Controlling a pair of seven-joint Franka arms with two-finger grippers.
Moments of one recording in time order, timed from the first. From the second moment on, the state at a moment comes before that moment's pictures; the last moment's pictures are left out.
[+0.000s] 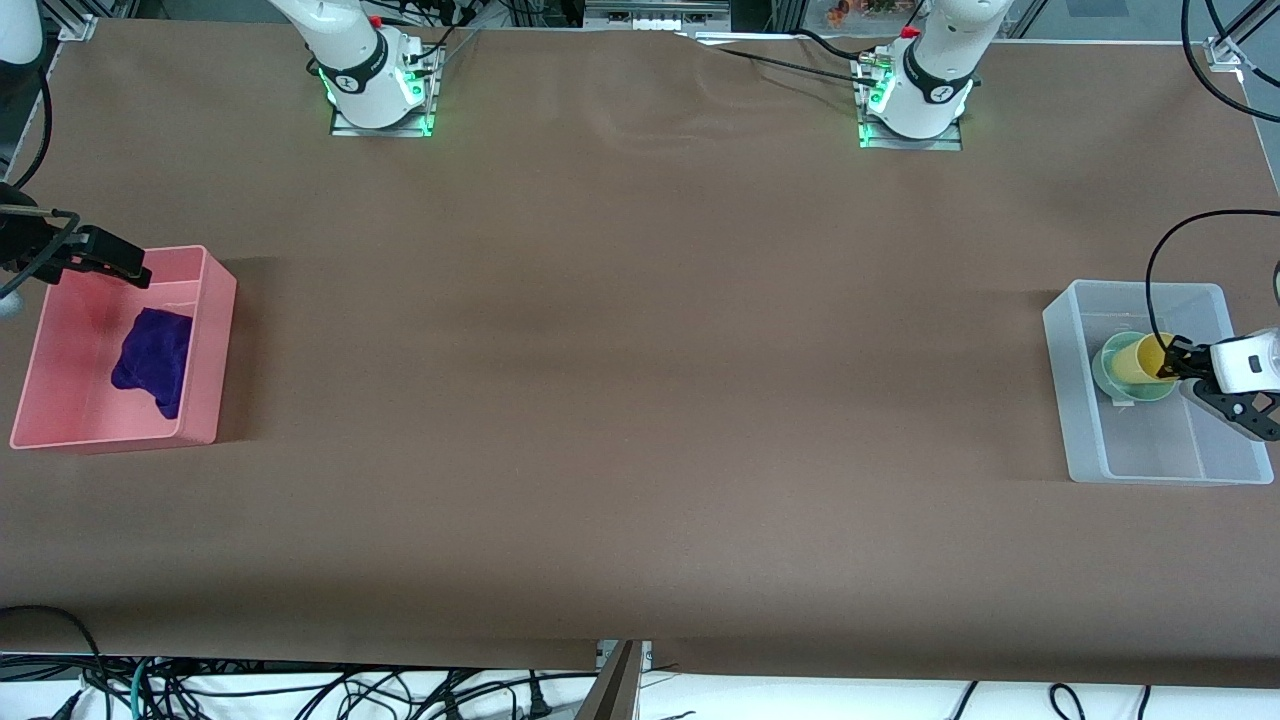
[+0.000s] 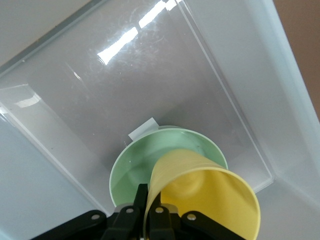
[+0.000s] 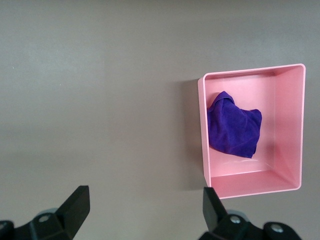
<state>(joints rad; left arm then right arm) 0.96 0.71 -0.61 -1.61 0.54 1.97 0.75 -0.08 0.11 0.04 -1.53 -0.05 1.60 -0.02</state>
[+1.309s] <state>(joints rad) 0.95 0.43 -1.19 -1.53 0.45 1.45 0.20 -0.09 0.11 0.03 -1.53 -0.05 1.60 -0.02</state>
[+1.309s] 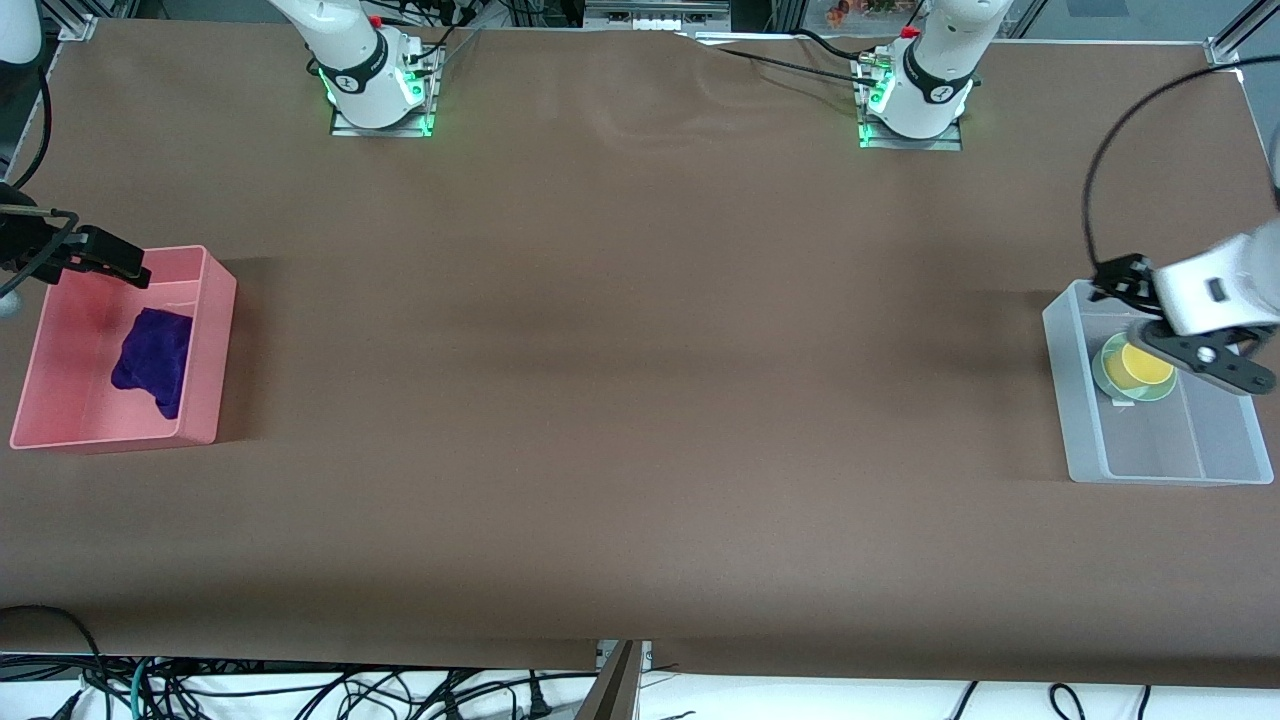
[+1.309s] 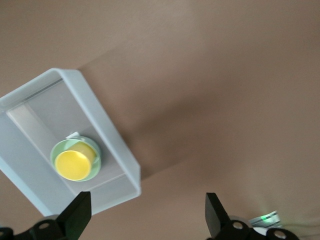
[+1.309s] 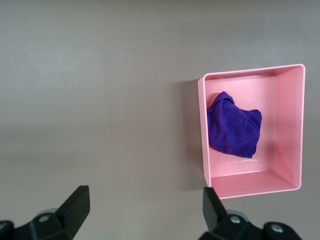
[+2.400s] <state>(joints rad) 0.24 0.12 -0.37 -1.51 0.08 1.44 0.14 -0.09 0.11 0.03 -1.53 -0.05 1.60 -0.02</state>
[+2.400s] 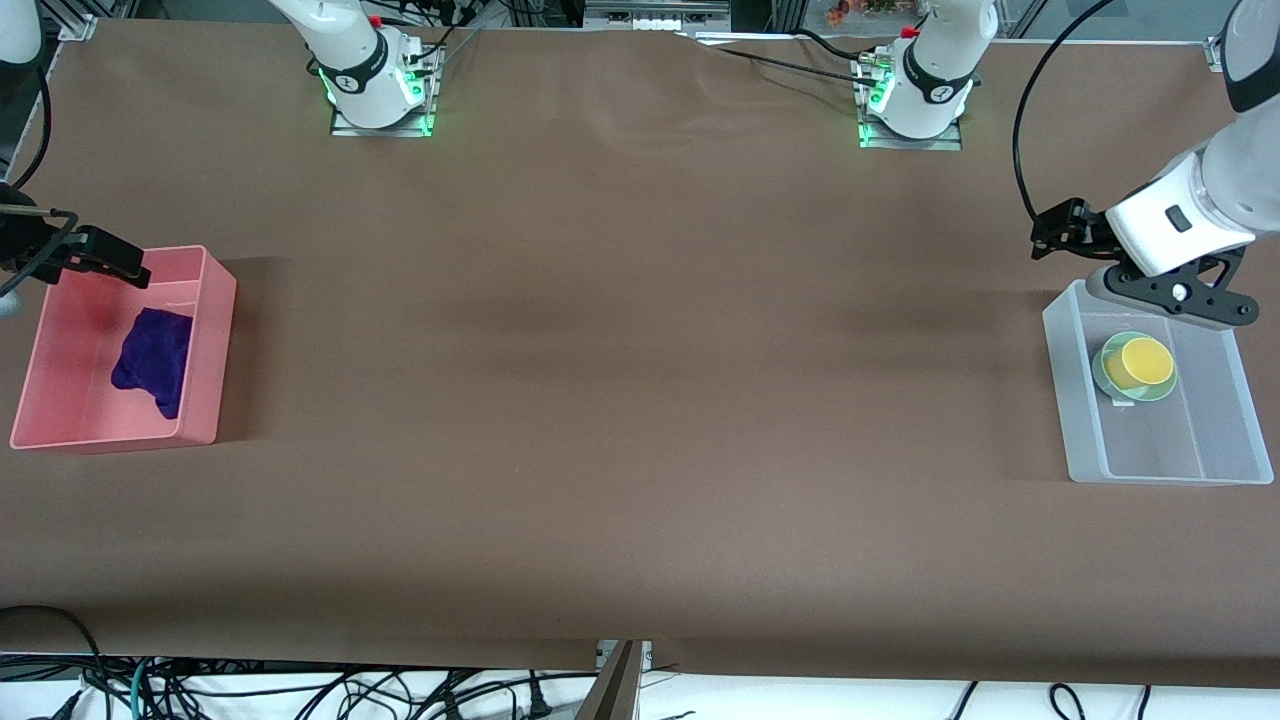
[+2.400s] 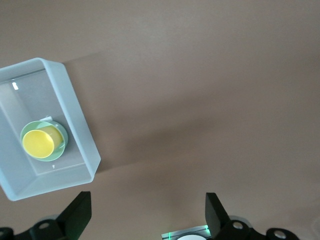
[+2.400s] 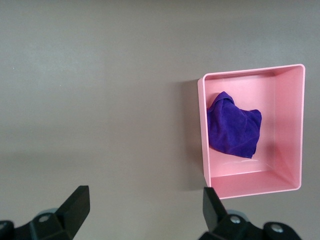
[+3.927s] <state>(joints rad) -0.04 -0.07 -0.08 -1.75 -0.04 1.63 -0.10 -0.09 0.11 0.03 -1.53 -0.02 1.60 -0.02</state>
